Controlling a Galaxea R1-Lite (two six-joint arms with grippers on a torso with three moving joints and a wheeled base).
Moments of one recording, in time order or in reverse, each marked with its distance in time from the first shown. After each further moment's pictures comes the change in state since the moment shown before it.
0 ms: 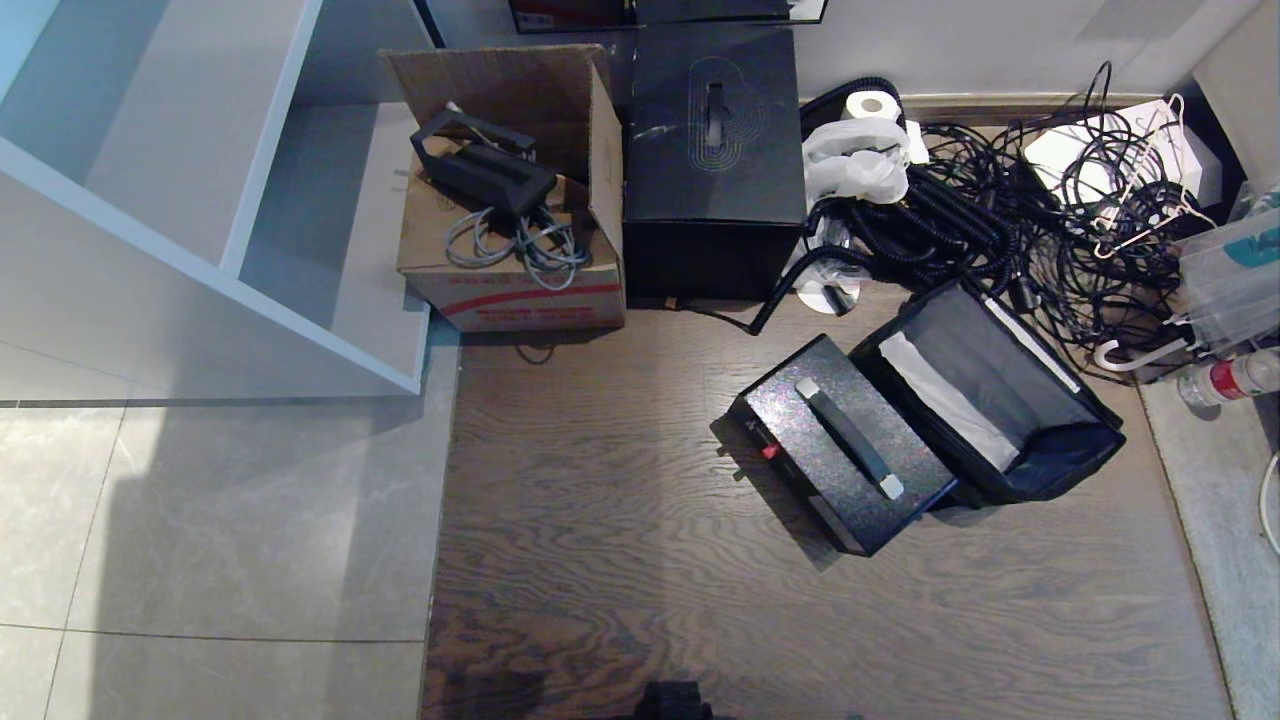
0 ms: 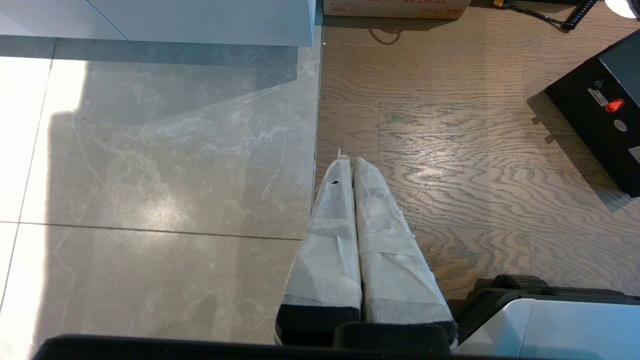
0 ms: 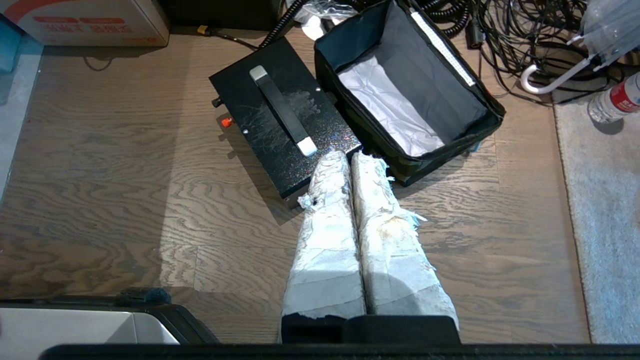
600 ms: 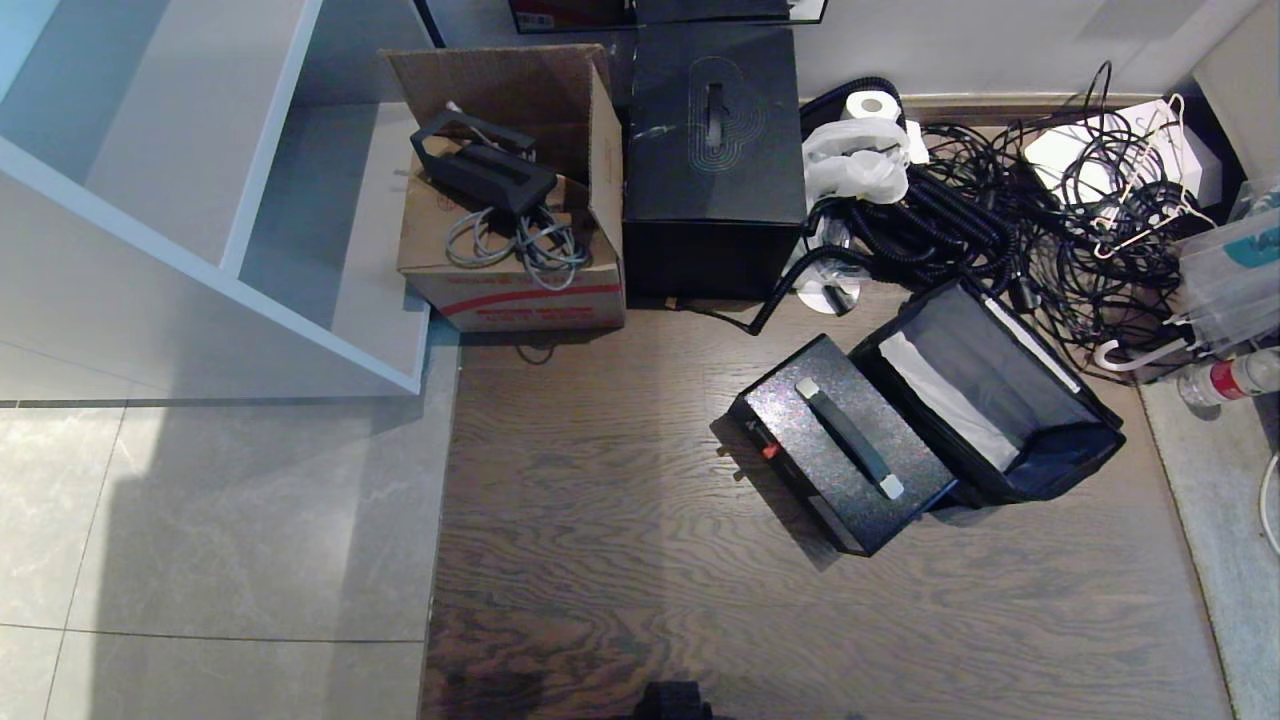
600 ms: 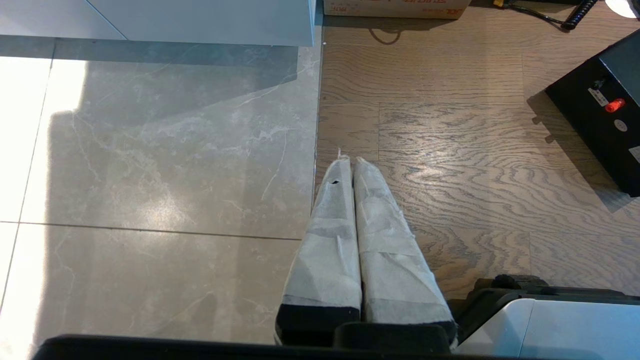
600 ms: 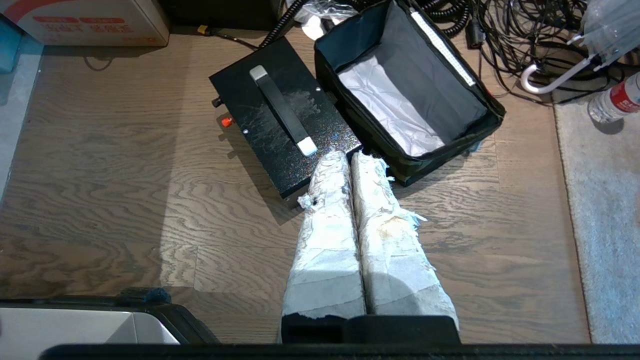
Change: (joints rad) left arm 0.000 0.000 0.000 0.000 0.000 0.000; right arm 0.000 0.000 0.000 0.000 0.000 0.000
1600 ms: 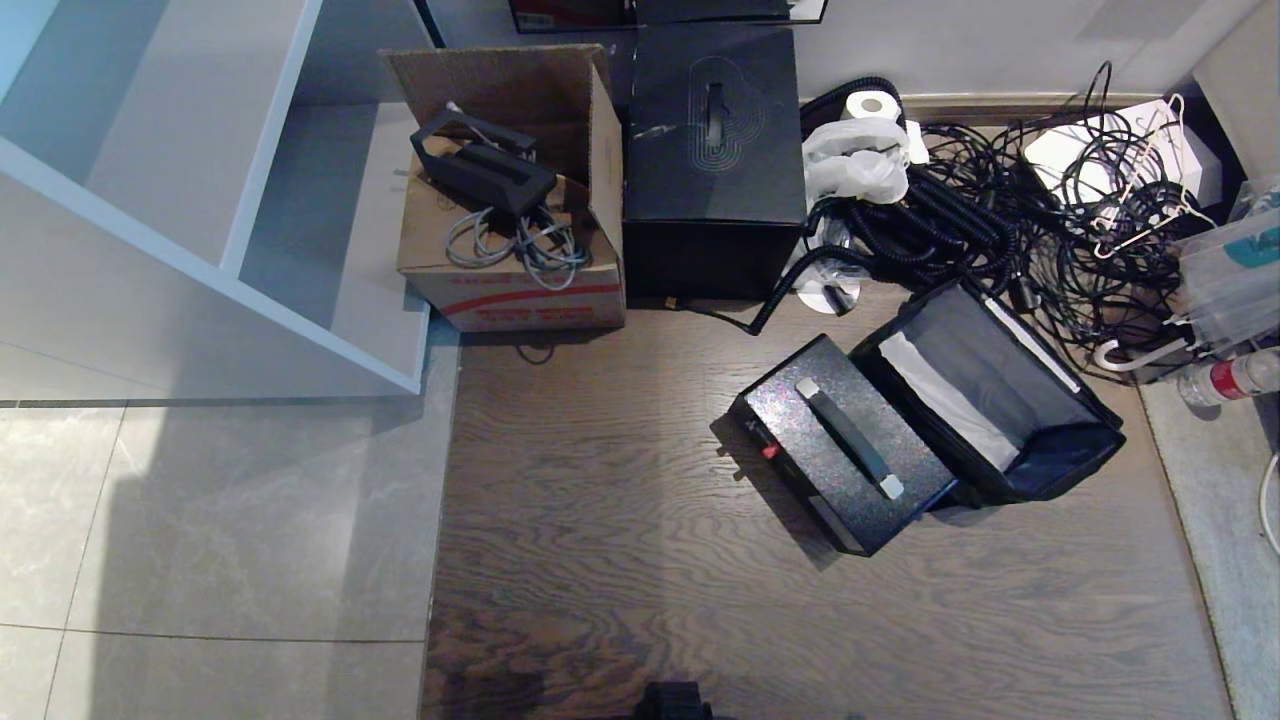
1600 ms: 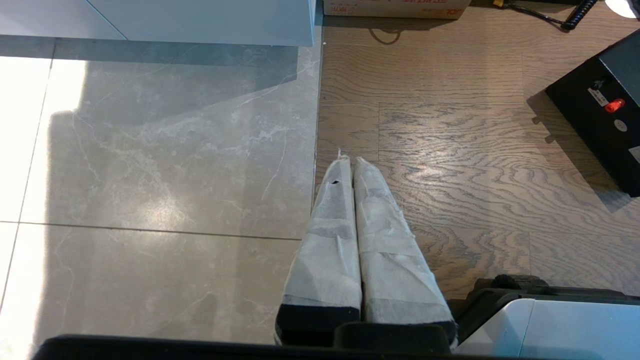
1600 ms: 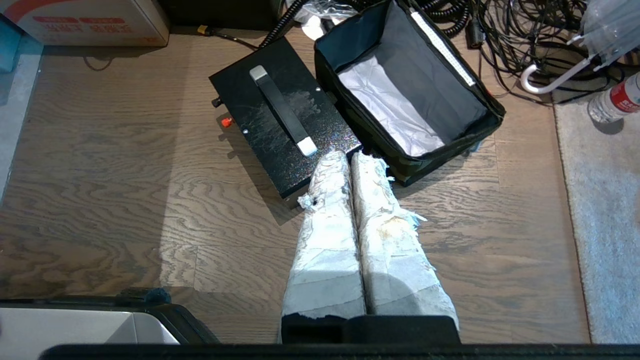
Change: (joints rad) left arm 0.000 0.000 0.000 0.000 0.000 0.000; right arm 0.000 0.000 0.000 0.000 0.000 0.000
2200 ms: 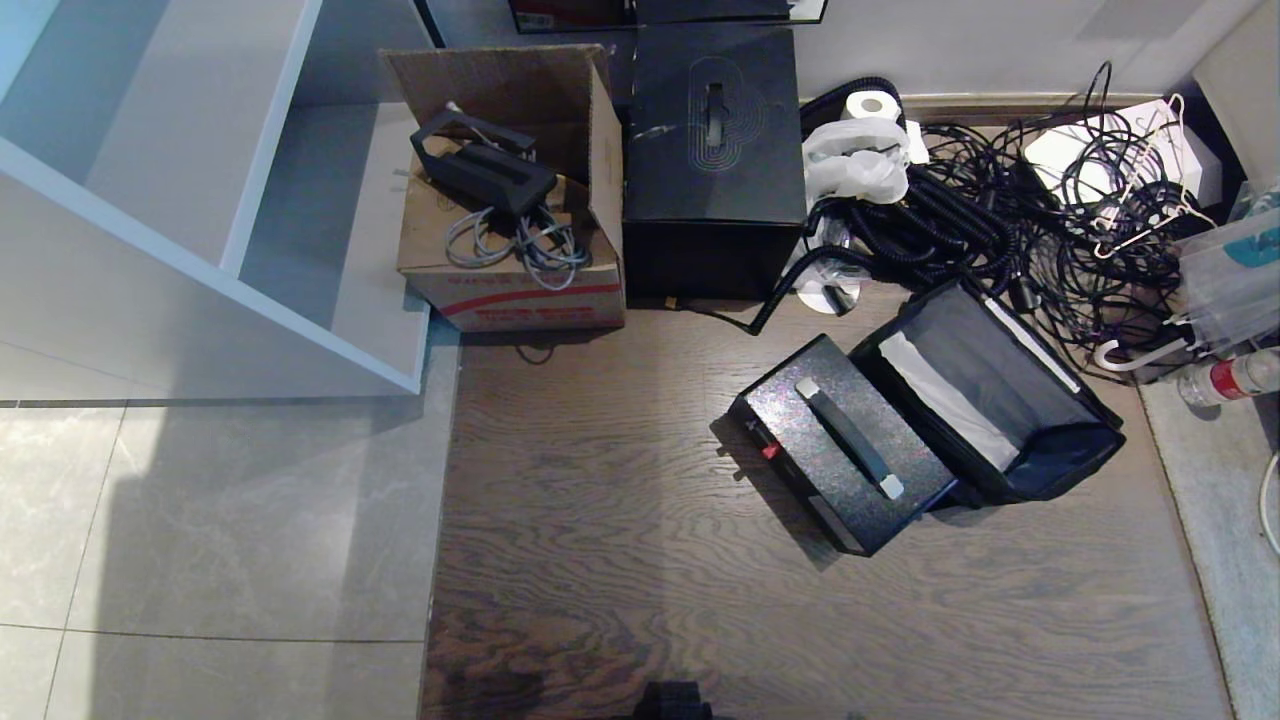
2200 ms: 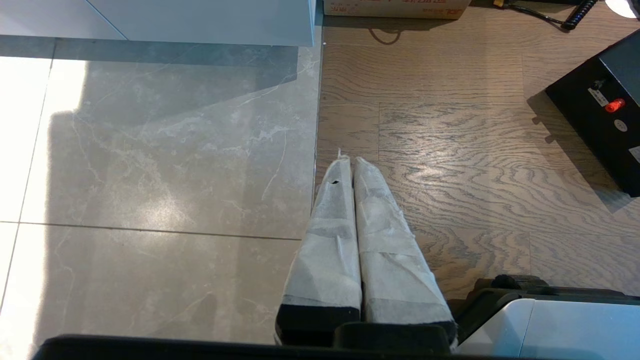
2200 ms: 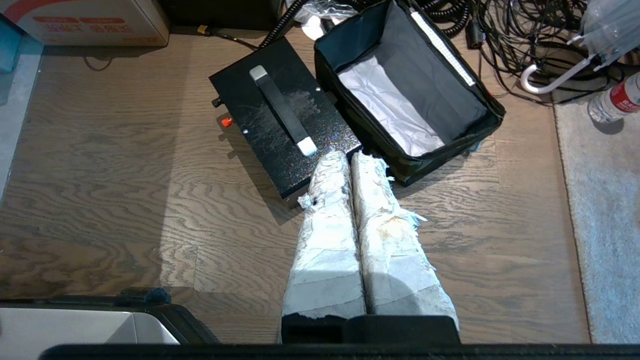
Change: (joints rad) left arm 0.000 0.000 0.000 0.000 0.000 0.000; right arm 0.000 0.000 0.000 0.000 0.000 0.000
